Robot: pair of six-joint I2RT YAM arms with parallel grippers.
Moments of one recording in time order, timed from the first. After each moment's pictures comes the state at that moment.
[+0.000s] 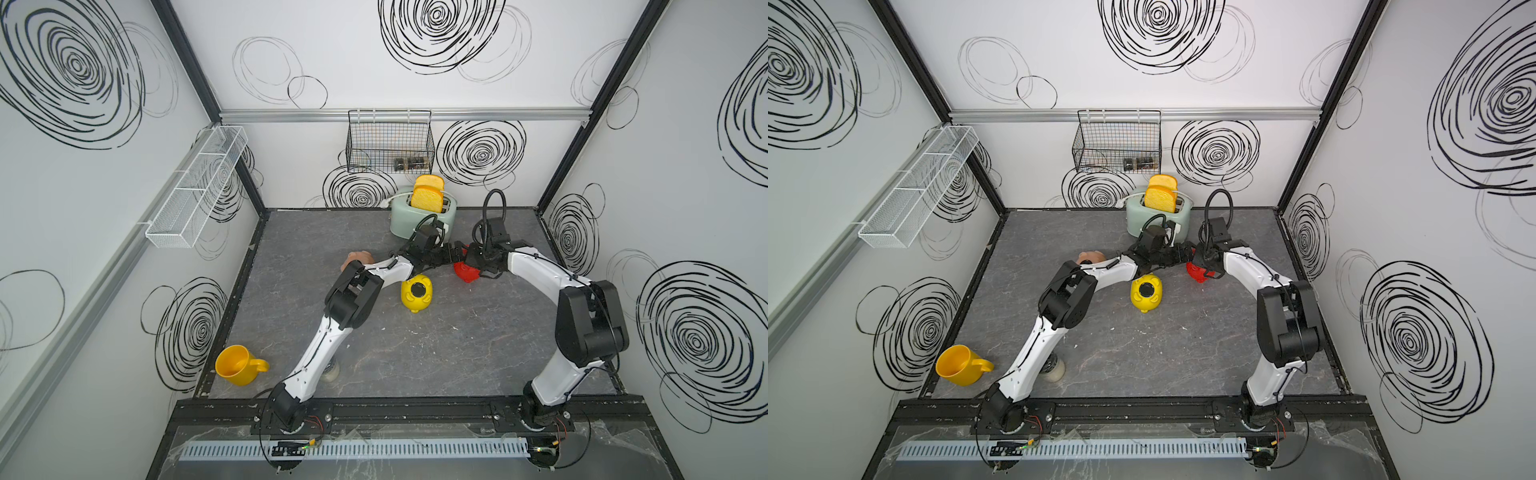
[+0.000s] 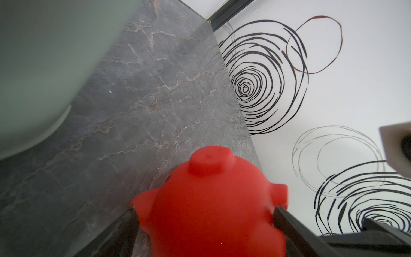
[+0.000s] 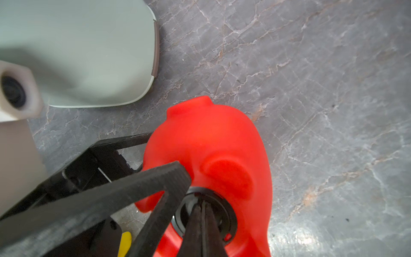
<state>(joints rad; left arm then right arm) -0.65 2.54 1.93 0.20 0.49 -0.82 0.26 1.72 1.22 -0.51 0.03 0.60</state>
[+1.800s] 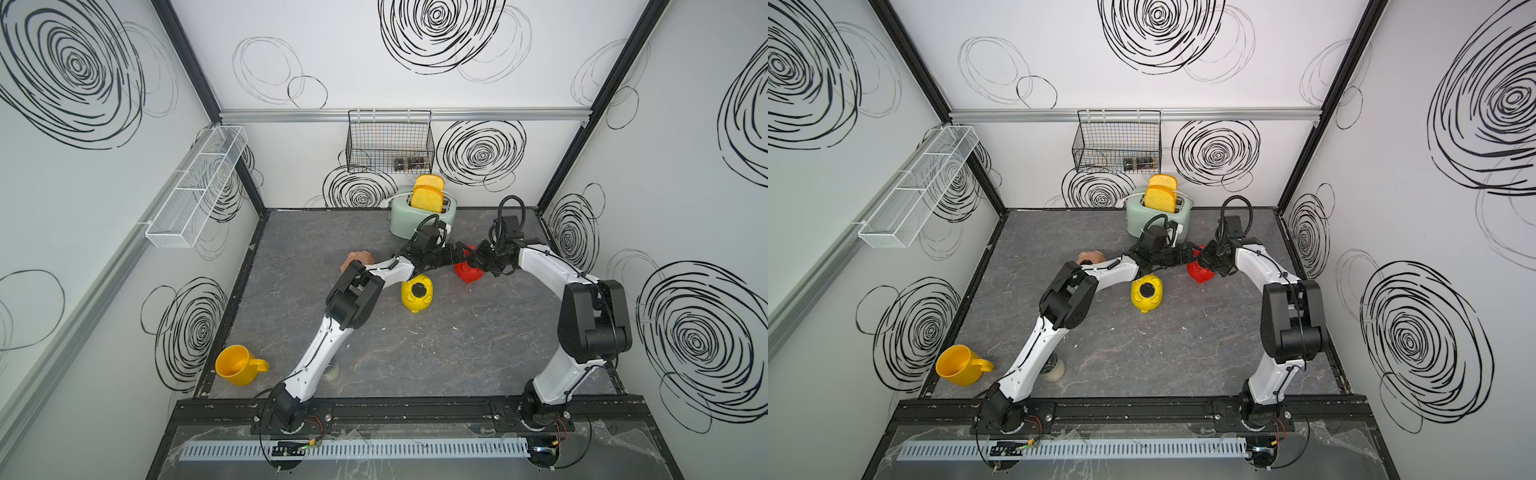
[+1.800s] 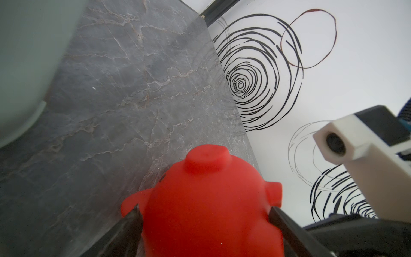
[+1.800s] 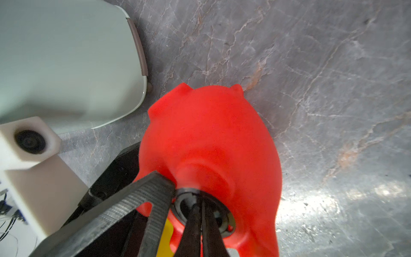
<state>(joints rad) -0.66 2.55 1.94 0.21 0.51 -0.82 0.14 1.73 1.24 -0.56 -0.22 0.85</state>
